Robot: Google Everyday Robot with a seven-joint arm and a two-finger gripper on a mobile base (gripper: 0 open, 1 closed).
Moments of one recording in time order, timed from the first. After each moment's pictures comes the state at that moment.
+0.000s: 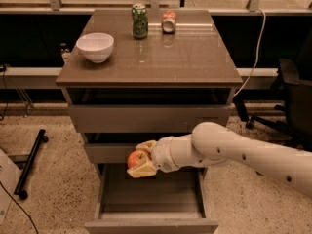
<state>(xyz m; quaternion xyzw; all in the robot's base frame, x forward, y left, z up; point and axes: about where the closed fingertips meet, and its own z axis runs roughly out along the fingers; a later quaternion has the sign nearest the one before) 0.497 0.045 0.644 -0.53 0.71 0.29 0.36</state>
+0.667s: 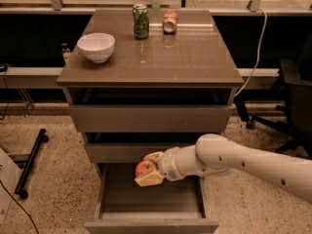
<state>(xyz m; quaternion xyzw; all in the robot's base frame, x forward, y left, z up) 0.495 0.026 0.586 -0.50 0.74 0.31 0.33</state>
